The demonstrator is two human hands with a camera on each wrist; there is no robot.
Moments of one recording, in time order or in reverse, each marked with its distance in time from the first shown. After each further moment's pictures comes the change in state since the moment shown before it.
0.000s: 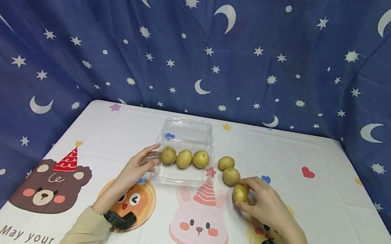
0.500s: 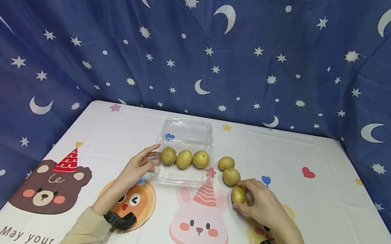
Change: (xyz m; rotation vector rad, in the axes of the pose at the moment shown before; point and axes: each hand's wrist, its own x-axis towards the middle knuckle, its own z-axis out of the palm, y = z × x) left_hand 0.000 -0.002 0.000 0.005 0.001 0.007; right_hand 0.001 0.001 0.009 -0.019 -0.036 0.041
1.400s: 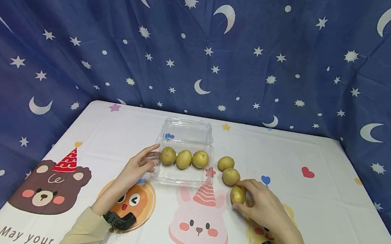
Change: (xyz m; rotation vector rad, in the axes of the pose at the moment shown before) left_hand 0.000 0.001 0.000 0.002 0.004 0.002; right_hand -0.002 0.000 0.001 -0.051 -0.007 0.019
